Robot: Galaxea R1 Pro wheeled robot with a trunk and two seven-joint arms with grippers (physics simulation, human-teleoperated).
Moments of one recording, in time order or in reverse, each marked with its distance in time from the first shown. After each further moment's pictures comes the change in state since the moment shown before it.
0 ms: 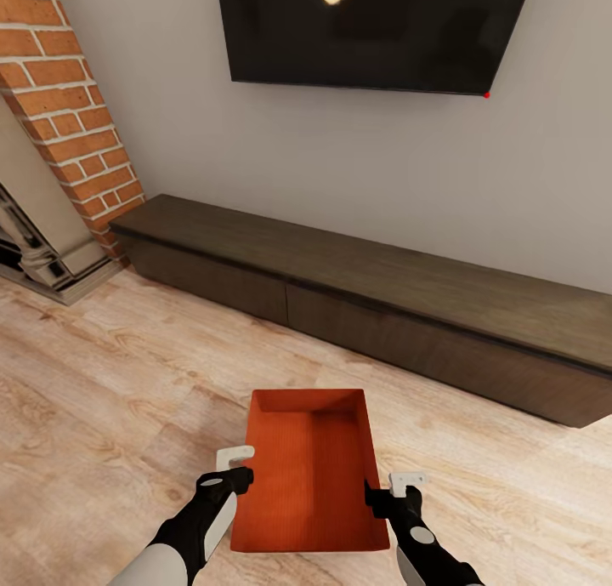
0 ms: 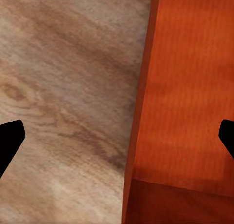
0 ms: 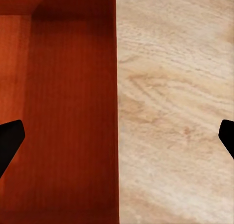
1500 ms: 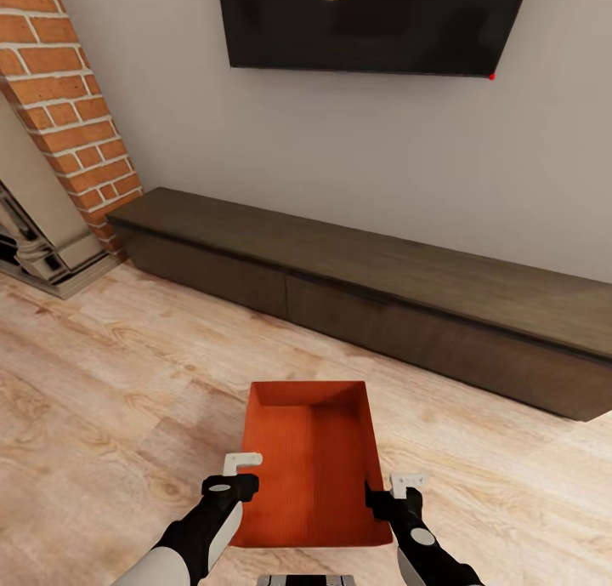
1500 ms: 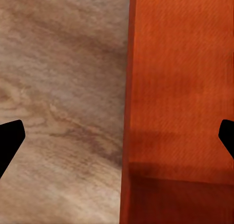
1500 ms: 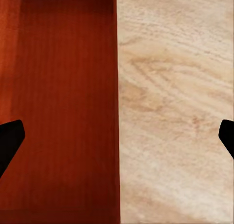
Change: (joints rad) left arm 0.001 0.001 -0.112 0.035 0.004 -0.005 0.009; right arm 0.000 -0.001 -0.003 0.008 0.000 0.003 0.001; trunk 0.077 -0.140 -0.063
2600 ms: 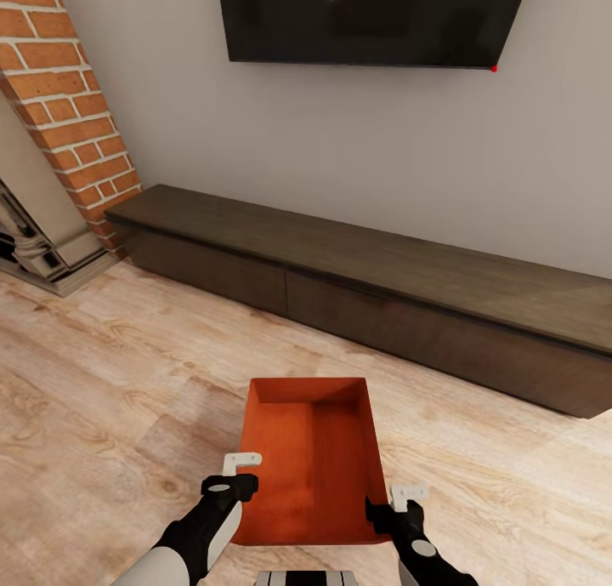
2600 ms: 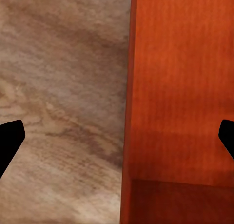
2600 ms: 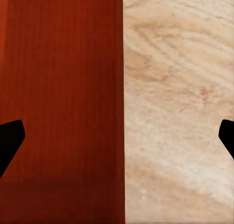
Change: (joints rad) left arm 0.000 0.002 0.000 0.000 0.004 -0.002 0.000; right arm 0.000 0.000 0.003 0.064 0.000 0.000 0.002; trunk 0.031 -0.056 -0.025
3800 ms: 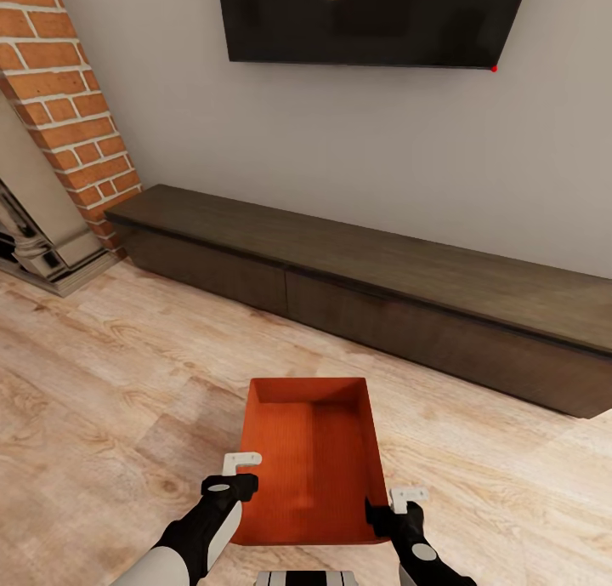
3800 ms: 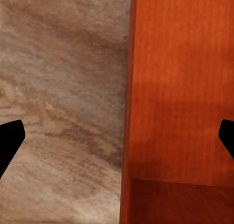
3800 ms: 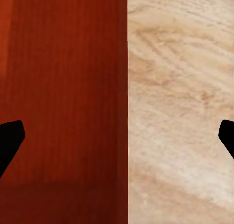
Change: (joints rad) left arm 0.000 0.000 0.001 -0.001 0.002 0.000 0.000; right arm 0.000 0.000 0.005 0.019 0.009 -0.042 0.001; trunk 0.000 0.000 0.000
